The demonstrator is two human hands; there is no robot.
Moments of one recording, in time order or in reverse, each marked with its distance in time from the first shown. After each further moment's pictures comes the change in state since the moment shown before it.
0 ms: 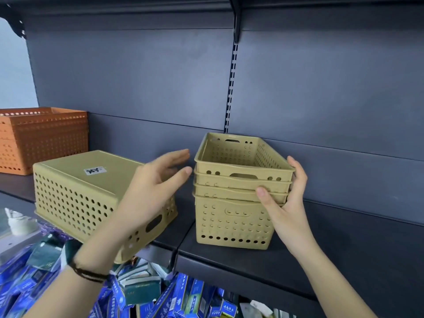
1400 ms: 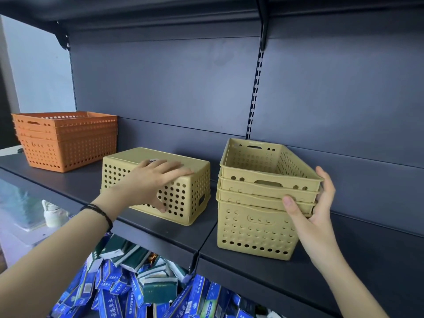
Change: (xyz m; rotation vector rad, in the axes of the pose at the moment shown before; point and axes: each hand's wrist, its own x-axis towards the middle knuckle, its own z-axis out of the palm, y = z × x) left_hand 0.048 -0.095 -0.068 1.237 -0.462 0.265; right_hand -0.002 0.004 0.002 0.022 0.023 0.024
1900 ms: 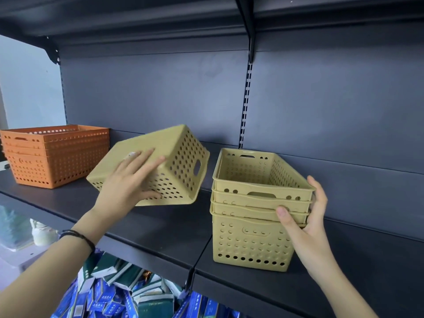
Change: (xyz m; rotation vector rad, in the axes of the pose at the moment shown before) left_hand -0.009 -0.012 0.003 -0.192 0.636 -0.156; right_hand 0.000 -0.003 0.001 -0.003 0.012 0.023
